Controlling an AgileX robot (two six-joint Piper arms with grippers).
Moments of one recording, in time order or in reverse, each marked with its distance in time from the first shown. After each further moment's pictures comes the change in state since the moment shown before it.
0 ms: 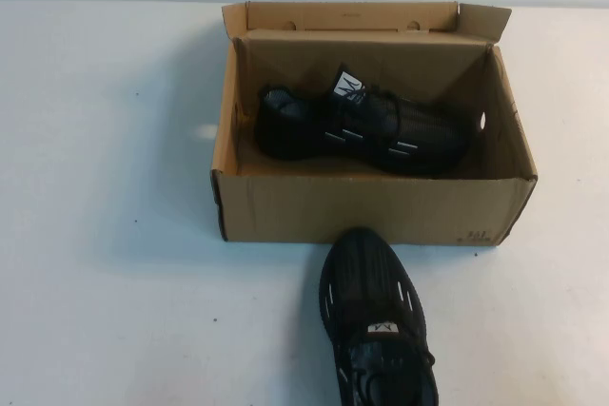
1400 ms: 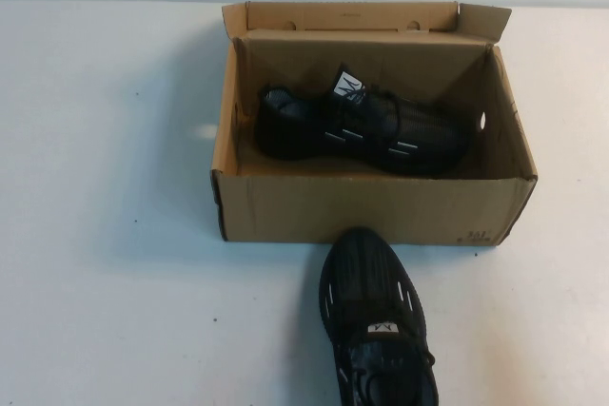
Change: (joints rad) right arm 0.000 0.000 0.001 0.000 -0.390 0.000; left arm 0.000 0.000 0.000 -0.003 -0.257 0.000
